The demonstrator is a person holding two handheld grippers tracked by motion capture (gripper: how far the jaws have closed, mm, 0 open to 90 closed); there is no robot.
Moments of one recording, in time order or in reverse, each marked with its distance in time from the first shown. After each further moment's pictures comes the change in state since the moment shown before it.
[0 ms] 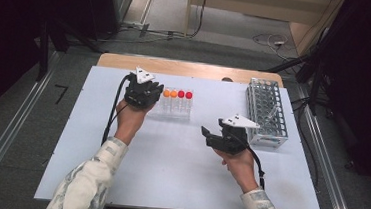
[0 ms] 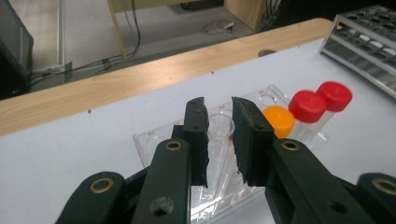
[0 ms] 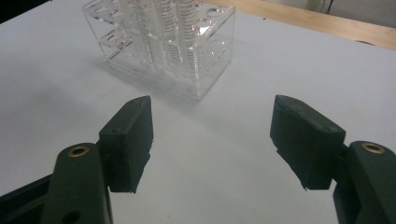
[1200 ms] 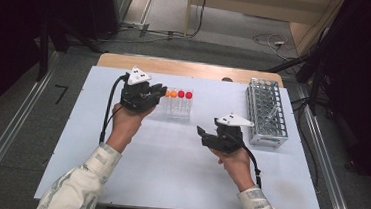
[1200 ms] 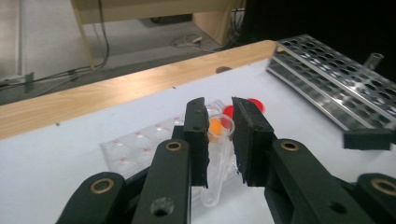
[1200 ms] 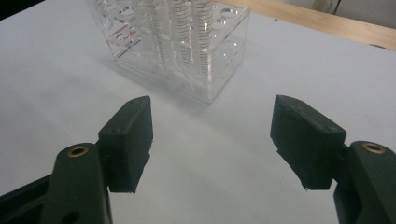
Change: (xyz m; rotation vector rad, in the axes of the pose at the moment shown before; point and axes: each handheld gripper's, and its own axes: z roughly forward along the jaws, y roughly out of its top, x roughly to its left) left arm -0.007 0.020 -0.043 -0.050 -0.119 -0.028; right arm 0.008 0.004 0.006 0.009 0.012 -0.010
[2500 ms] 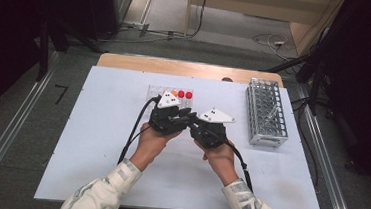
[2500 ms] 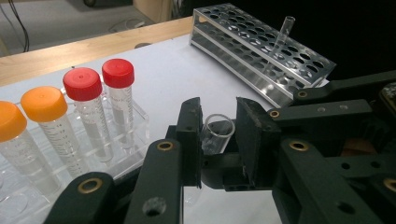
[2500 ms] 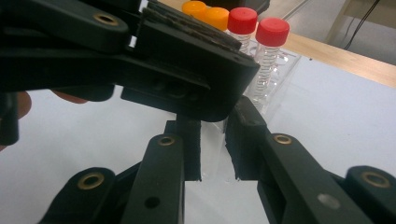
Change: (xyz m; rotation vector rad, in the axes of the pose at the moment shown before) left arm -0.071 -0.037 0.031 0.052 -0.235 0.033; right arm 0.041 0.023 0.015 -0.061 0.042 -0.077
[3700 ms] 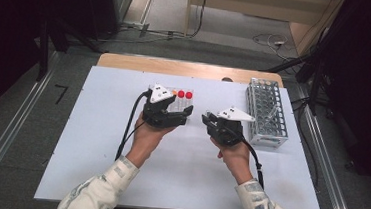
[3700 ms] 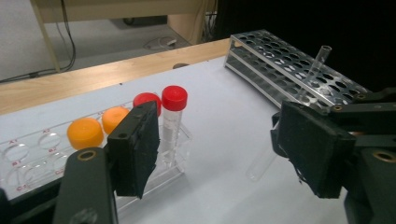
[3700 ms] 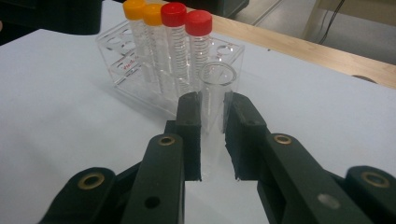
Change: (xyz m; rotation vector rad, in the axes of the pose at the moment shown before) left arm 0.010 0.009 -0.013 -0.073 0.114 -0.025; right arm -0.036 -0.006 -0.017 0.001 -0.056 0.047
